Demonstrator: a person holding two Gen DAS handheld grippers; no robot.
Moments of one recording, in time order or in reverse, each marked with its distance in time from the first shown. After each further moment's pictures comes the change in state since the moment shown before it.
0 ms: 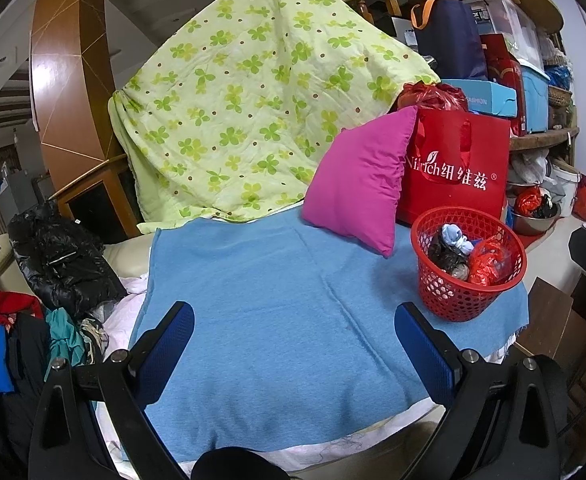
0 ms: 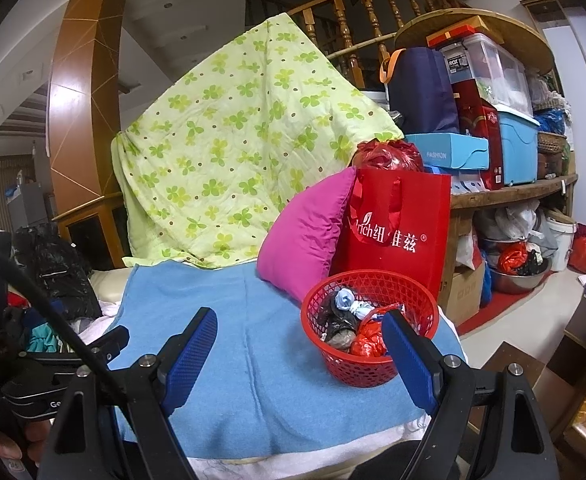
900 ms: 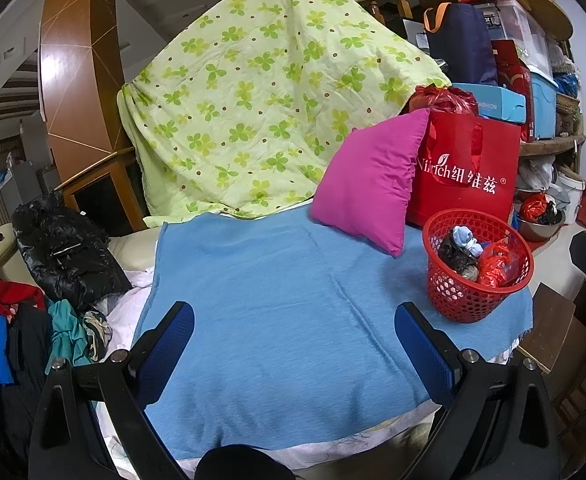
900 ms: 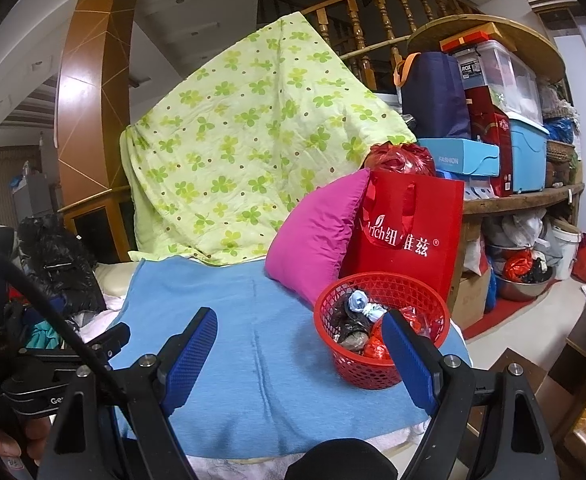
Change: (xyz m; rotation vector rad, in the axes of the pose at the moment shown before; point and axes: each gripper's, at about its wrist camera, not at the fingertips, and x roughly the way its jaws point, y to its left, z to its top) left arm 0.003 0.010 -0.005 -0.038 0.000 0.018; right arm 0.005 0.020 -0.002 -0.040 -0.001 0.014
